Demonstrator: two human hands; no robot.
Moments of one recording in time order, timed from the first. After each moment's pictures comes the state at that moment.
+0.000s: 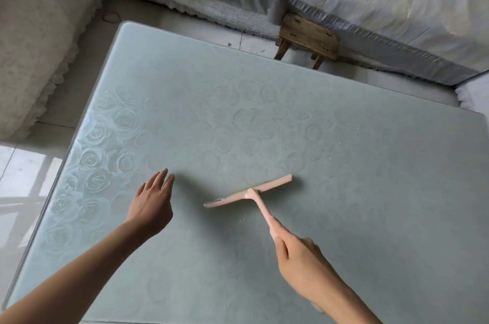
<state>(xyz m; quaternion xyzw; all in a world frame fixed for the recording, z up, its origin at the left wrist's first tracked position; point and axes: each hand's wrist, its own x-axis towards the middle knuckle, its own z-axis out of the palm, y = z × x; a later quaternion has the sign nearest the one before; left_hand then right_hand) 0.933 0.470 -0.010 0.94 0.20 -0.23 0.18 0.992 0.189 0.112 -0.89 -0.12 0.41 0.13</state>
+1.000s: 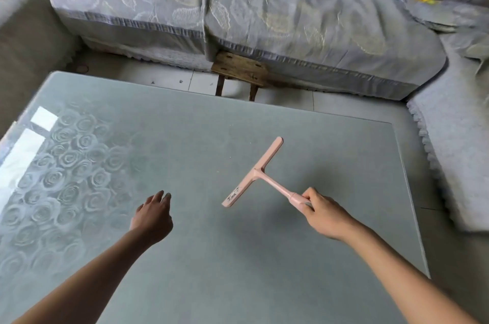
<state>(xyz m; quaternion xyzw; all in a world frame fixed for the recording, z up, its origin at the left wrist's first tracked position) 1.061 0.167 0.069 0.92 0.24 -0.27 0.12 1.216 -0.152 0.158 -0.92 -0.12 0.36 0.11</state>
